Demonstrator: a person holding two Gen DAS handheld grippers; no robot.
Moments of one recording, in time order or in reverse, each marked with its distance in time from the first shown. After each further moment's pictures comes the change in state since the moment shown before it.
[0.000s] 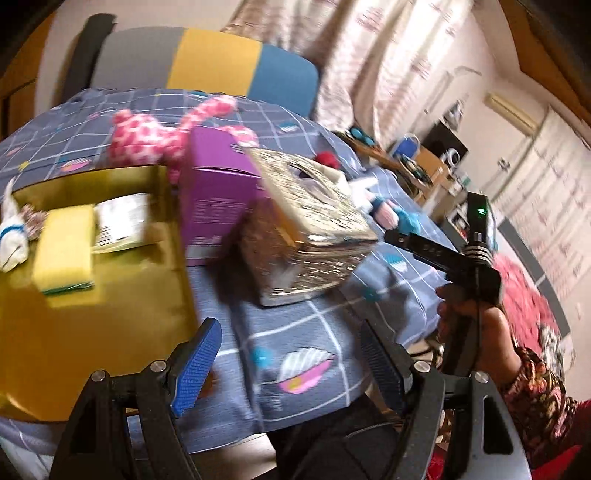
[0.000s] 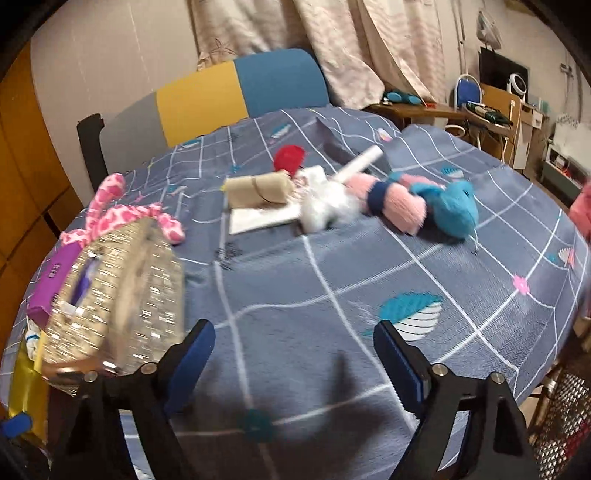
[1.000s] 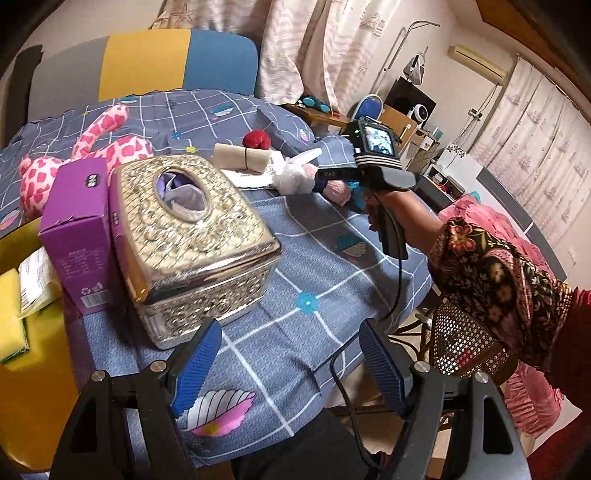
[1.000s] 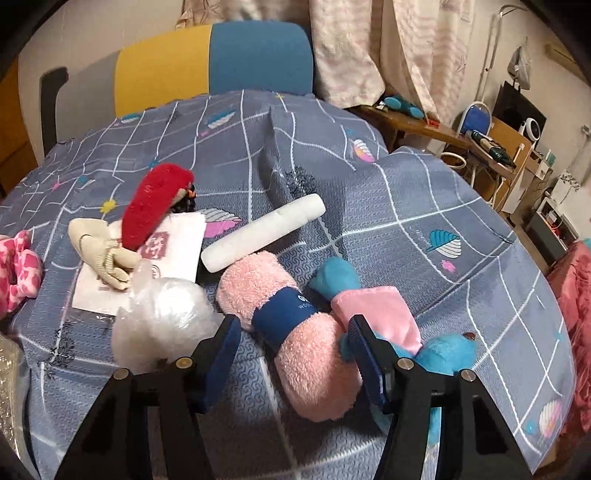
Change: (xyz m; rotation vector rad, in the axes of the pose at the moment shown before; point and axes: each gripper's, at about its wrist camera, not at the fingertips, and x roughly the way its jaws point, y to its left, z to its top) left arm 0.052 -0.086 0.032 0.159 0.094 -0.047; right arm 0.147 -0.100 0.136 -0.187 0.074 -0.171
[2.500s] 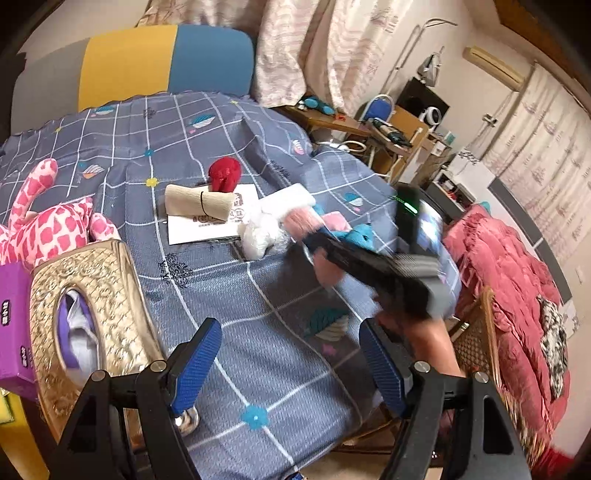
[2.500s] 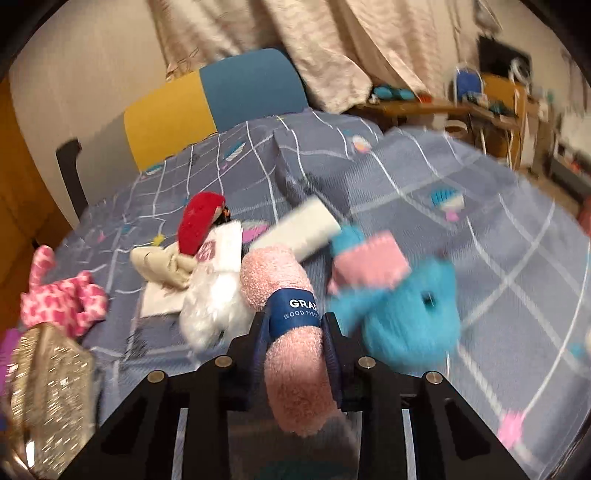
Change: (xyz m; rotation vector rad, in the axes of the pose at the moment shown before) left arm 0.081 -0.053 0.122 -0.051 0.039 0.041; right arm -0.042 -0.023 -0.037 0.201 -0.075 0.197
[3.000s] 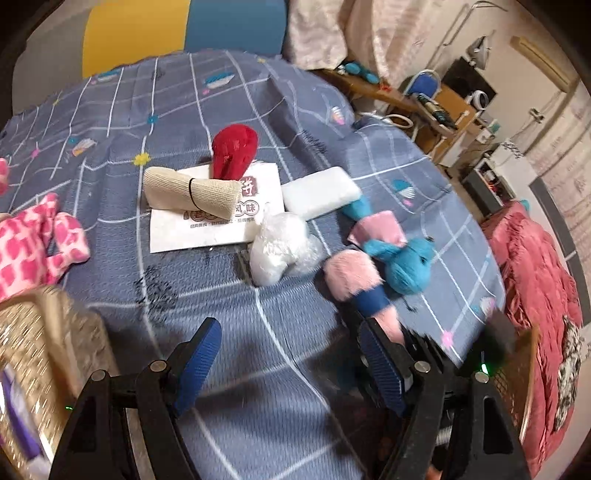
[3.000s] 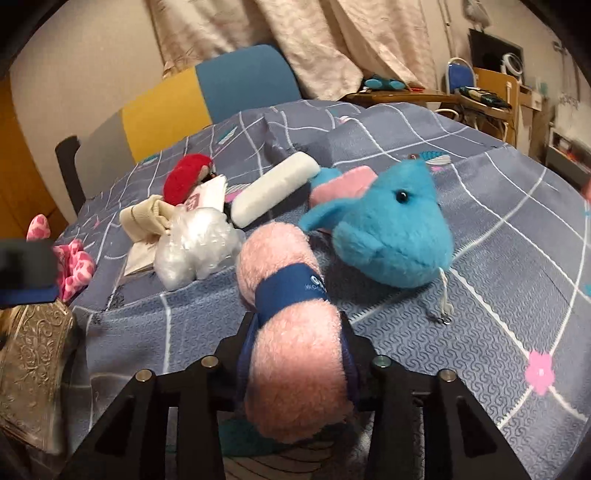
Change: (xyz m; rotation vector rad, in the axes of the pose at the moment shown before) left arm 0.109 0.003 0.054 -0.081 0.143 0.115; right arm 0.006 -0.016 -0.061 0.038 -0.014 0.013
